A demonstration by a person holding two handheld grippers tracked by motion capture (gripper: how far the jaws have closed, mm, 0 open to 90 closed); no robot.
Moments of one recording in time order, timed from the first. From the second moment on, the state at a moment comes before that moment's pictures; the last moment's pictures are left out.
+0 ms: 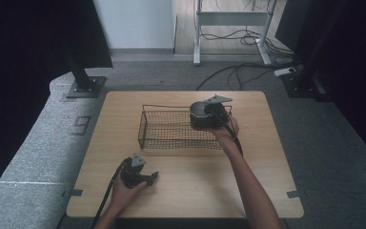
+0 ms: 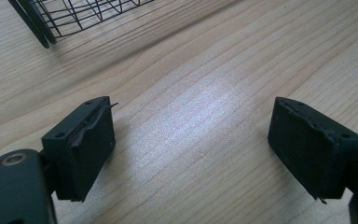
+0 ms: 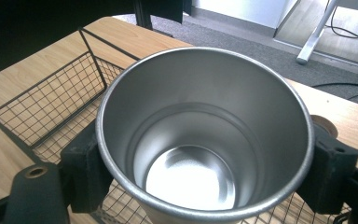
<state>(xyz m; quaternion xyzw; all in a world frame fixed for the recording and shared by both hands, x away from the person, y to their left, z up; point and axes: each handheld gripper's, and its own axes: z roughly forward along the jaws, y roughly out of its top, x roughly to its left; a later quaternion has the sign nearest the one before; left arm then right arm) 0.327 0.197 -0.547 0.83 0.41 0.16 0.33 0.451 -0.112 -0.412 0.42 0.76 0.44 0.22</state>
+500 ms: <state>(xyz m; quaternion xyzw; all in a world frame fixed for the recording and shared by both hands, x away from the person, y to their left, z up) 0.327 0.197 -0.547 0.83 0.42 0.16 0.33 0.464 -0.112 -0.423 0.44 0.76 0.42 0.22</state>
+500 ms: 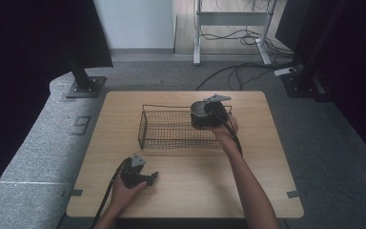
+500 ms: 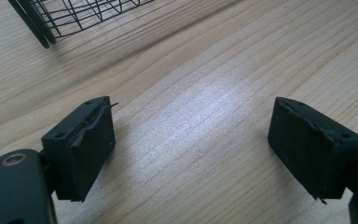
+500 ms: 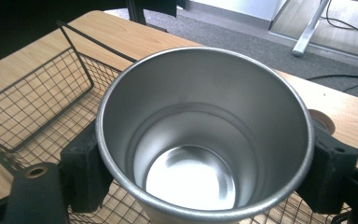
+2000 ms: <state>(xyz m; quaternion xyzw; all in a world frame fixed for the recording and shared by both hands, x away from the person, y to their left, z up) 0.327 0.196 -0.547 0.83 0.41 0.16 0.33 0.486 -0.101 -0.478 0.47 0.78 0.35 0.20</state>
